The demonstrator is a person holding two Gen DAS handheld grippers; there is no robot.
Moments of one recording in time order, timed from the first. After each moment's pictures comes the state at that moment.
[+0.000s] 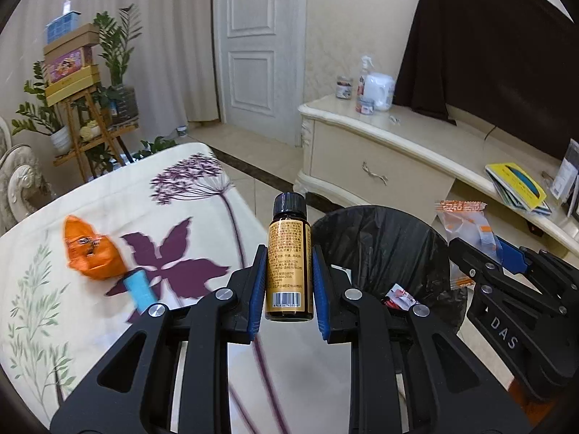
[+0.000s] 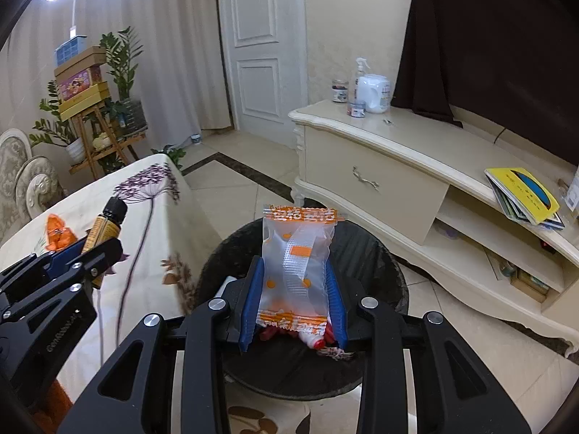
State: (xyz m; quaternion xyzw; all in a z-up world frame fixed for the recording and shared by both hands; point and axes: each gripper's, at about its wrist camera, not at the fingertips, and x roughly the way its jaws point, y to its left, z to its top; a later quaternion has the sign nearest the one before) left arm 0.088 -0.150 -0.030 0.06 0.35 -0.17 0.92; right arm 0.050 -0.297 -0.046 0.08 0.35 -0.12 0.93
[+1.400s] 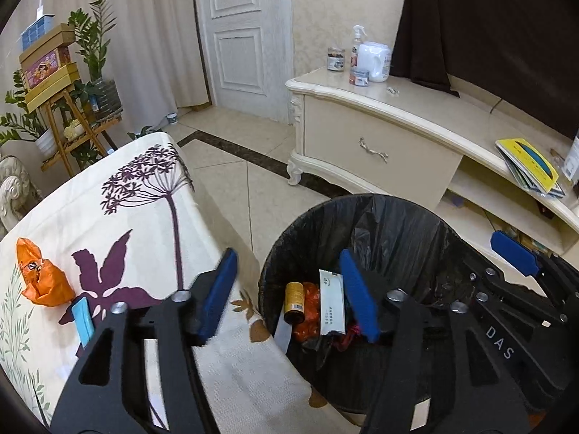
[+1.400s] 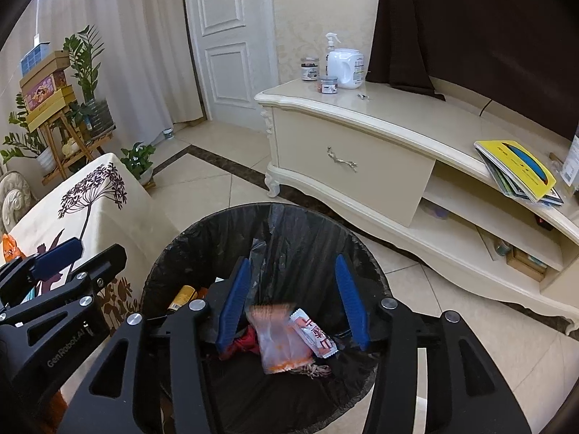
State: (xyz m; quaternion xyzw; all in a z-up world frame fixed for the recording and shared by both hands) left arm 0.130 -0.200 -0.061 0.09 0.38 -0.16 0.91; right arm 0.086 -0.344 -0.082 0.11 0.37 -0.16 0.91
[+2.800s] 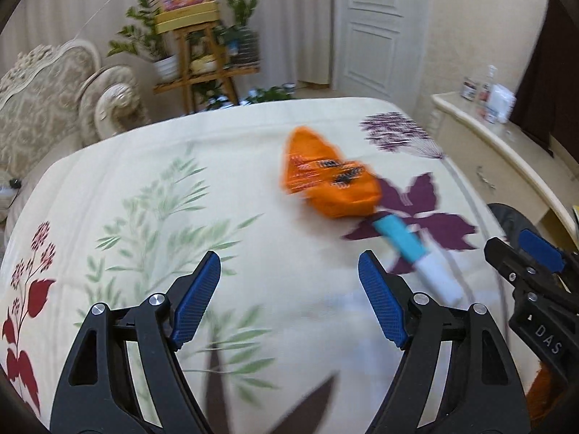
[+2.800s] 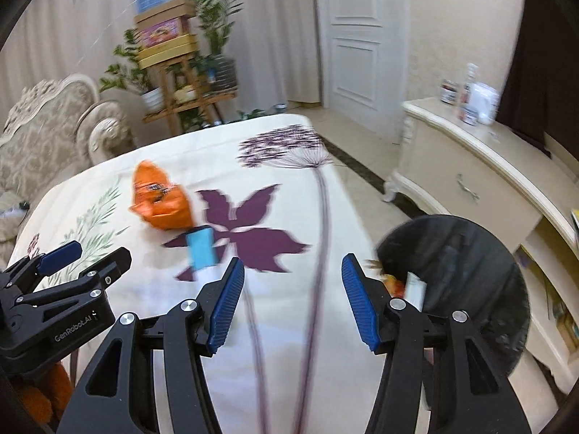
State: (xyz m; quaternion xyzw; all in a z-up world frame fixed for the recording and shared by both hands) left arm 0.095 0.056 -0.050 0.00 0.41 0.04 0.91; right arm 0.110 -0.138 -0.058 0.03 0.38 0.05 0.92
